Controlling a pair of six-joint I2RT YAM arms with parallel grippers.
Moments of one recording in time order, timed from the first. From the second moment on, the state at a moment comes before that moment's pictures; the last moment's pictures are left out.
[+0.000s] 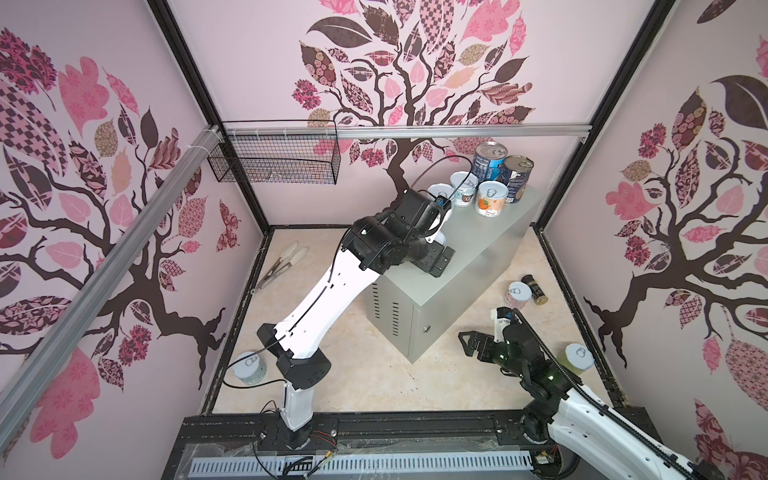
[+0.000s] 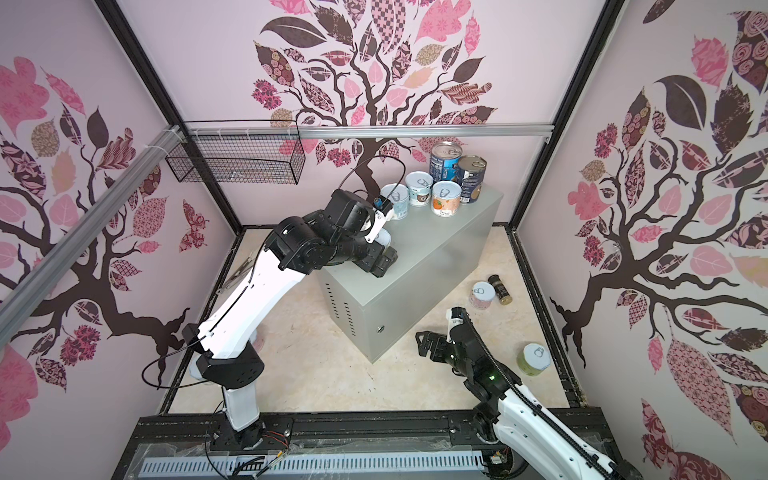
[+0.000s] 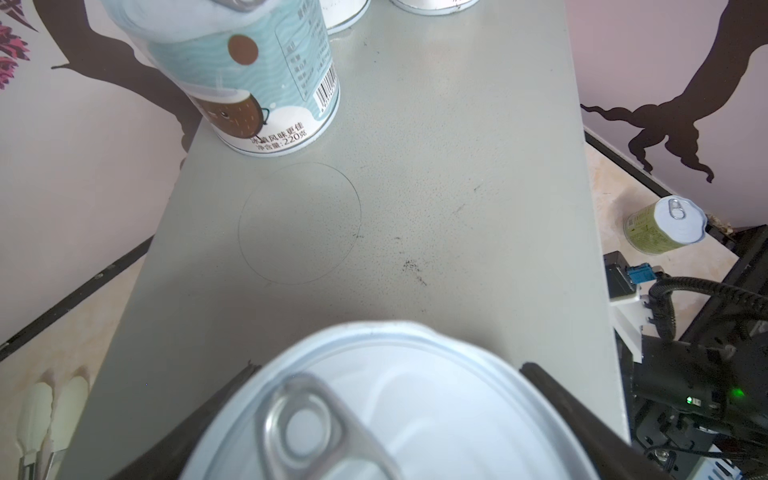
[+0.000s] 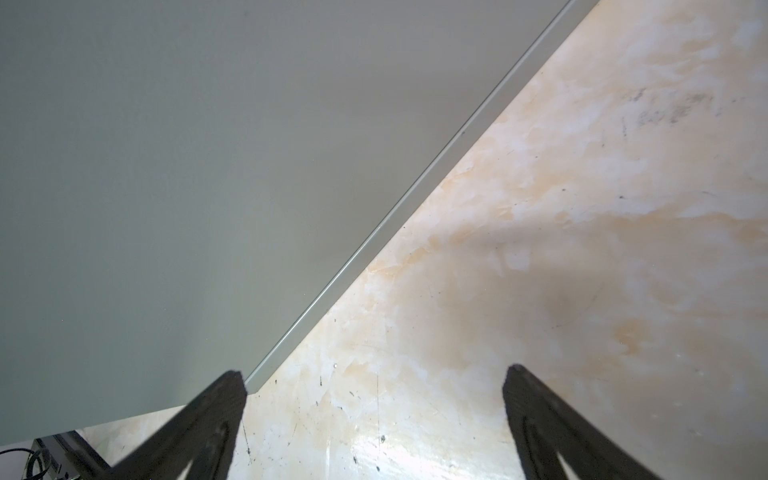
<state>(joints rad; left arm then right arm) -0.85 1.89 2.45 -1.28 -0.15 -0.04 0.53 0.62 0.27 -0.26 -0.02 0.70</state>
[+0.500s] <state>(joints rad) -0.82 1.56 2.02 -0.94 -0.09 -0.03 0.53 0.66 0.27 -0.26 -0.02 0.69</state>
